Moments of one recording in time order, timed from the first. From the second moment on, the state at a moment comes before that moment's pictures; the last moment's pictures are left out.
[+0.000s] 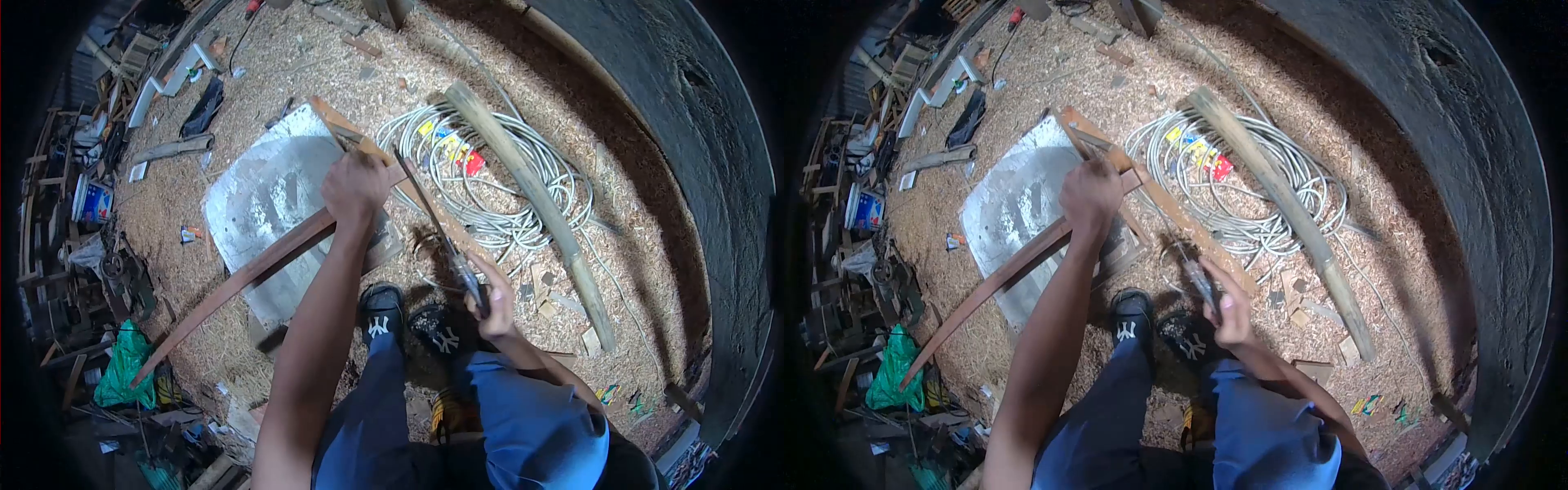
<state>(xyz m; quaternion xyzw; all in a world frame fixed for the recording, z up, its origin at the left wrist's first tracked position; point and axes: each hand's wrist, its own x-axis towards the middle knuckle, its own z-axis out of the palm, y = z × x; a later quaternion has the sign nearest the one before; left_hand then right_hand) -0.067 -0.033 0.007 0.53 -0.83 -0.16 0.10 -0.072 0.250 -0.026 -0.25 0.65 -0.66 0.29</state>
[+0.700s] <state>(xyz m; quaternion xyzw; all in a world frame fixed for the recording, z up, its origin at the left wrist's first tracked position) -0.058 -0.026 -0.002 0.43 -0.88 -0.12 0.15 -0.104 0.164 0.002 -0.12 0.56 -0.73 0.37</state>
